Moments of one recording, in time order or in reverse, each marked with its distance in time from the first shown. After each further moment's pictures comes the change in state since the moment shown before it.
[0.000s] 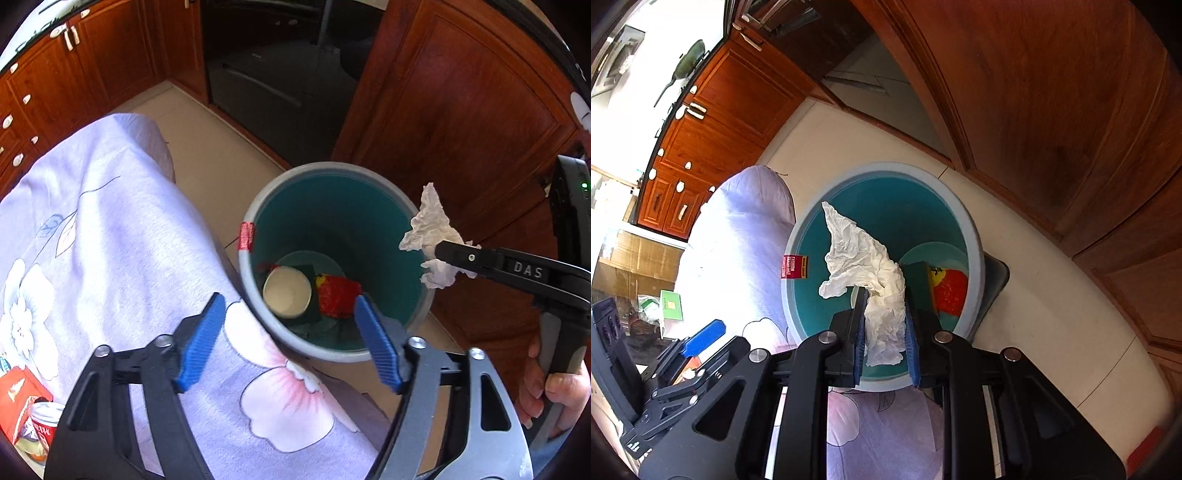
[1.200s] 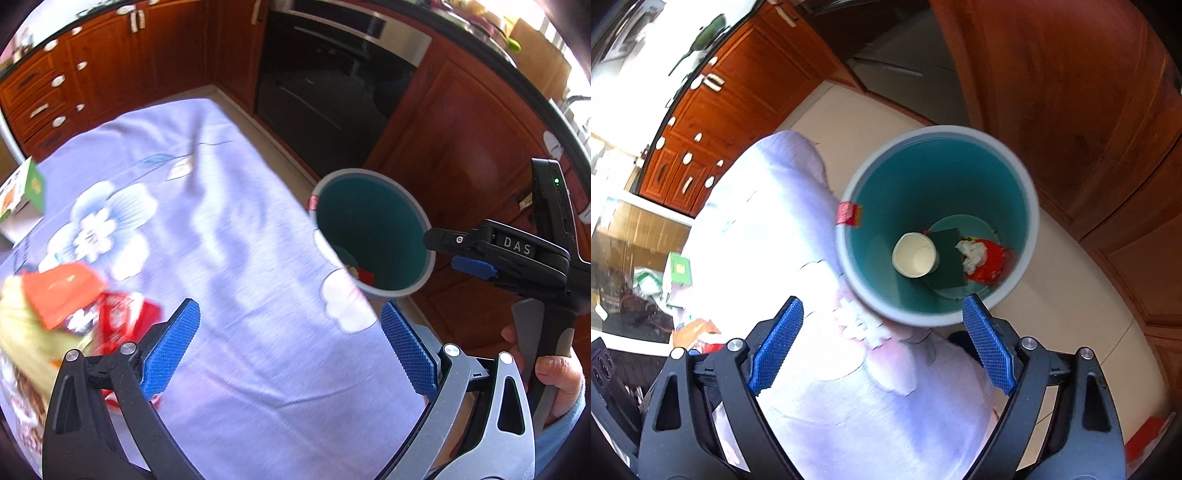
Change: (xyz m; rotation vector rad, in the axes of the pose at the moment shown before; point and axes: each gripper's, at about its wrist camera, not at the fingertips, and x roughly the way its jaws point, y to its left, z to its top) left arm -0.105 0.071 -0.097 -0.160 -0.111 0.011; right arm -0.023 0.083 -0.060 -0.079 0.023 -0.032
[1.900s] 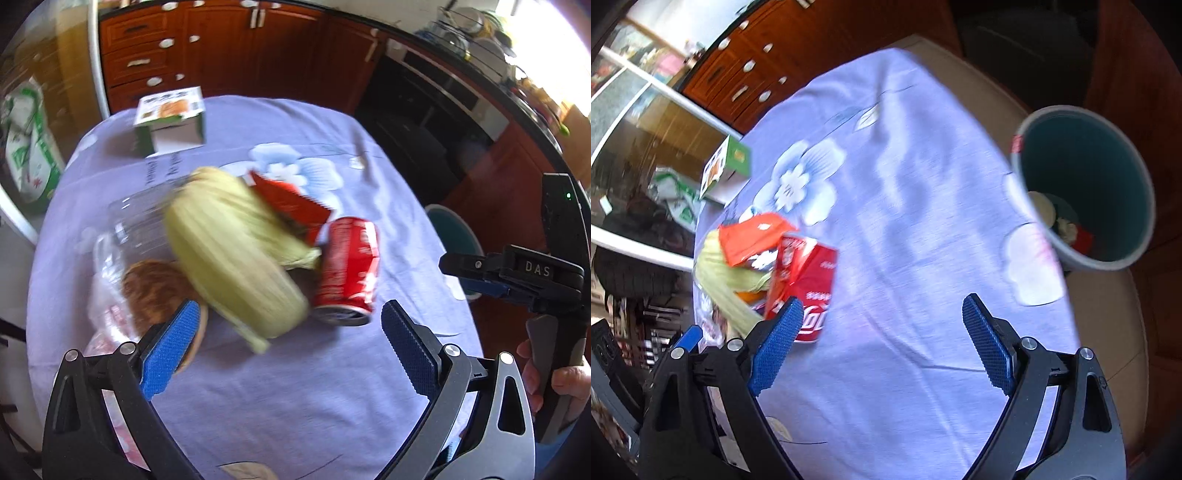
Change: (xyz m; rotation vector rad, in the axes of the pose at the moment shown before) left arm -0.088 0.161 -0.093 -0.278 -0.111 0.110; right arm 0.038 0.172 -0.090 -0.286 0.160 0.048
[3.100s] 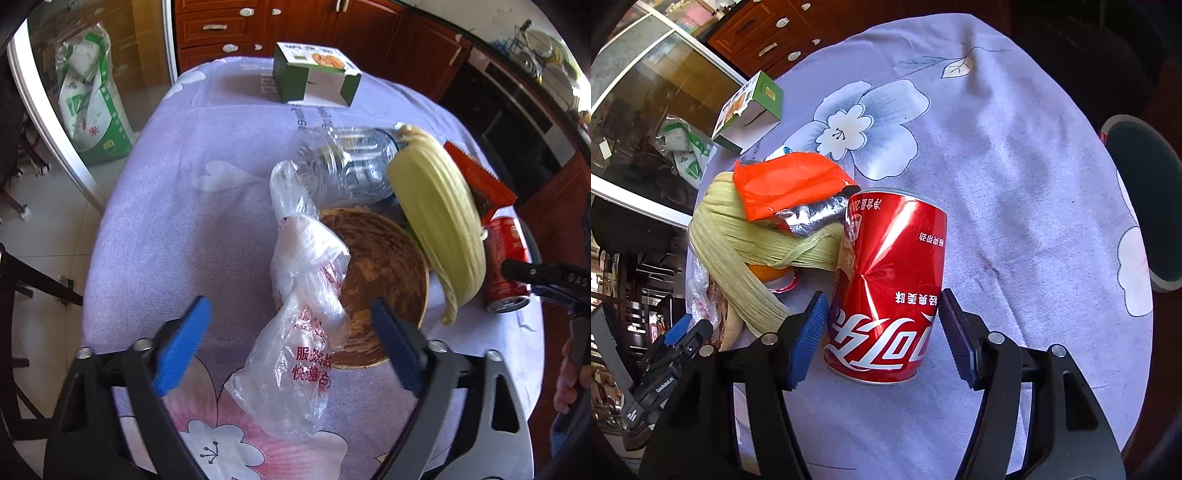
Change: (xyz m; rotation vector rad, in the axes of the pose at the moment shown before) left arm 0.013 0.123 -0.030 -0.125 0.071 0.166; right arm 0.062 0.060 -0.015 -0.129 0.061 0.001
